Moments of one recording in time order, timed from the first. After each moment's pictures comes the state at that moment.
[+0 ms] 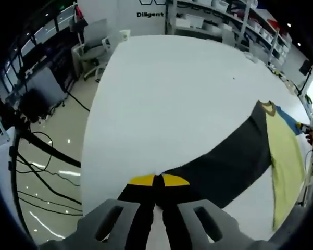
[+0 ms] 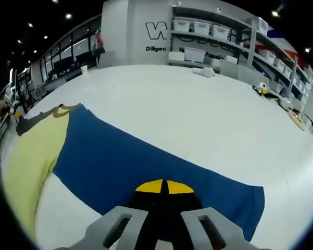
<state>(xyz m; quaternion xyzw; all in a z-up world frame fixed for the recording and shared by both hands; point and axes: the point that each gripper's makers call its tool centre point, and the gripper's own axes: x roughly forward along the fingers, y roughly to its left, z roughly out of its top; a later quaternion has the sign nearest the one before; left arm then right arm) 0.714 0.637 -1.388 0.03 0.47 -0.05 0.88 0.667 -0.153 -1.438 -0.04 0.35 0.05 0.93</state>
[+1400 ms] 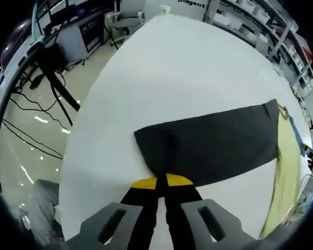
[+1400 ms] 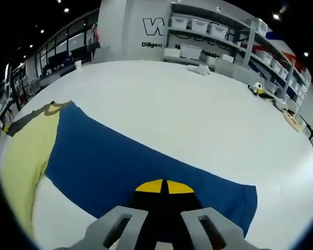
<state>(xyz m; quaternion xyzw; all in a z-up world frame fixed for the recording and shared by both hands) 0.618 0.644 -1.432 -0.05 0.55 0.04 0.84 0.674 -0.166 -1.439 -0.05 0.38 0.01 0.92</state>
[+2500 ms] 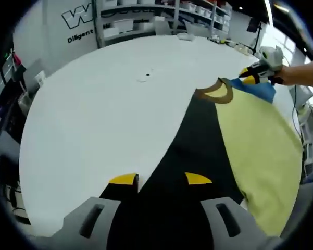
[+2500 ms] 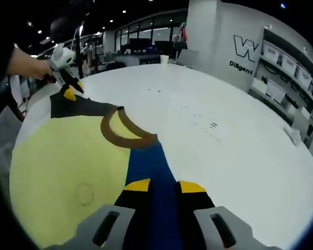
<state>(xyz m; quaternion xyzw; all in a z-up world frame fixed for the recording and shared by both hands) 0.772 0.409 -1.434 0.15 0.44 -0.30 0.83 0.791 0.057 -1.434 -0.18 0.33 0.34 0.86</state>
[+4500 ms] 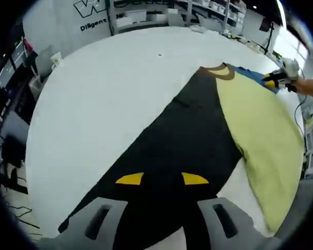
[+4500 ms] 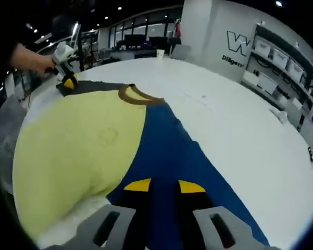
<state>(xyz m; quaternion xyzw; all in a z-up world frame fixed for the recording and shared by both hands) 0.703 0.482 -1.441 0.12 0.47 -0.22 0.85 0.689 -0.020 -1.443 -0.17 0.34 0.29 0.88</state>
